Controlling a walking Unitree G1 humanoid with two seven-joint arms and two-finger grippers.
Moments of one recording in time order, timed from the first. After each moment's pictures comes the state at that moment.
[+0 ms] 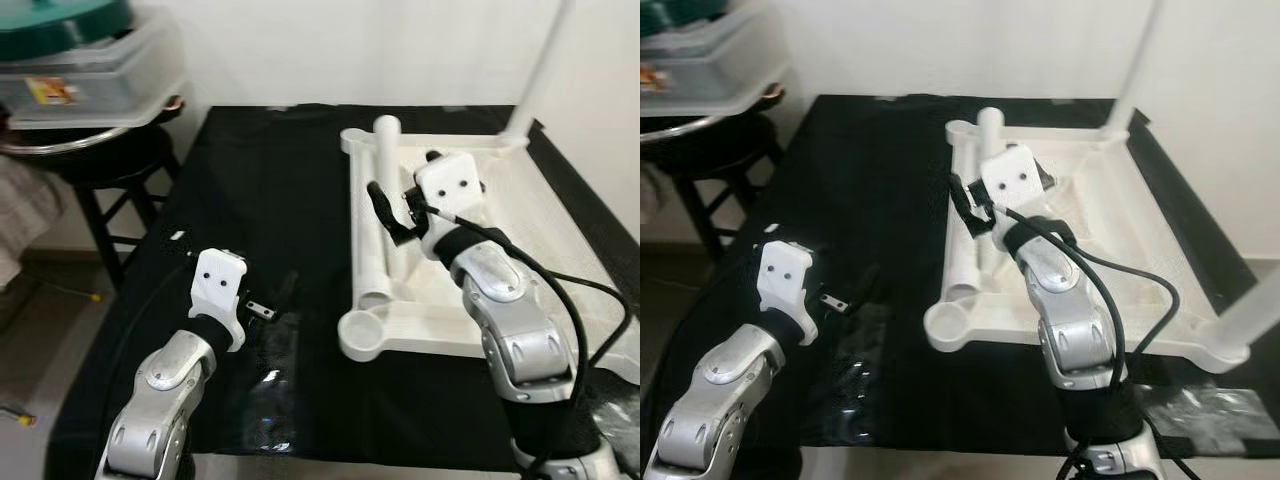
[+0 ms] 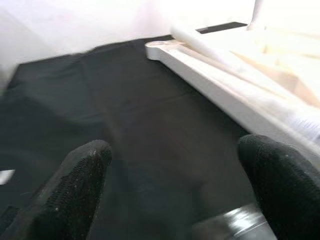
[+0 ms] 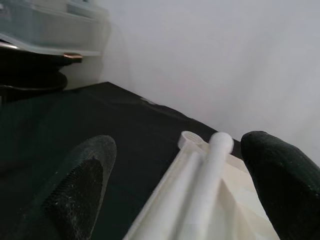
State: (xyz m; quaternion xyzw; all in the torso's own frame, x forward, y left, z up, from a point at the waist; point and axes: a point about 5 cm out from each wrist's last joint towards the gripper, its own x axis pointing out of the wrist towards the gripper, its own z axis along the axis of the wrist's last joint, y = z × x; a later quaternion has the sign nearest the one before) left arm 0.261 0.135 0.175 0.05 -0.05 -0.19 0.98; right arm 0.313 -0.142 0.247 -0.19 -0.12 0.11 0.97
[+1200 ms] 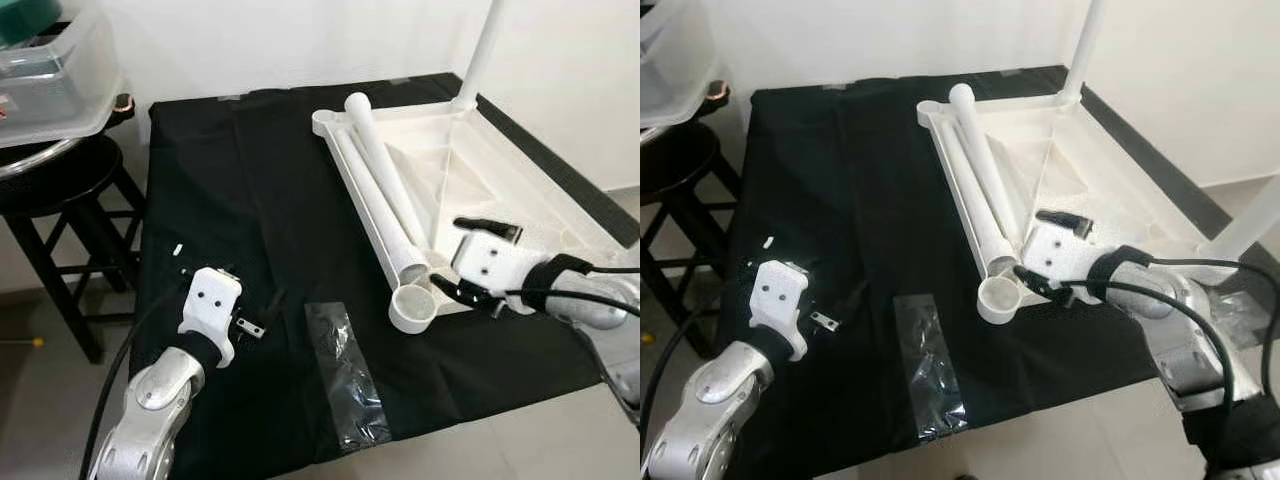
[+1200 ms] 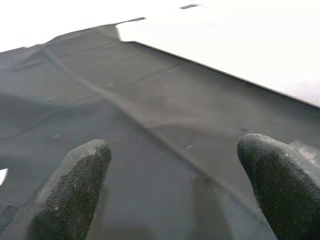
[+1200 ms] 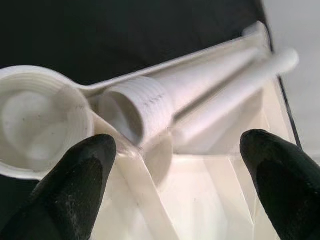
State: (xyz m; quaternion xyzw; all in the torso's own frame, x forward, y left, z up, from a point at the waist) left arm 0.253 0.143 0.157 0.08 -0.06 -0.17 0.98; right arm 0.293 -0.222 0.214 -0.55 0.05 0.29 0.78
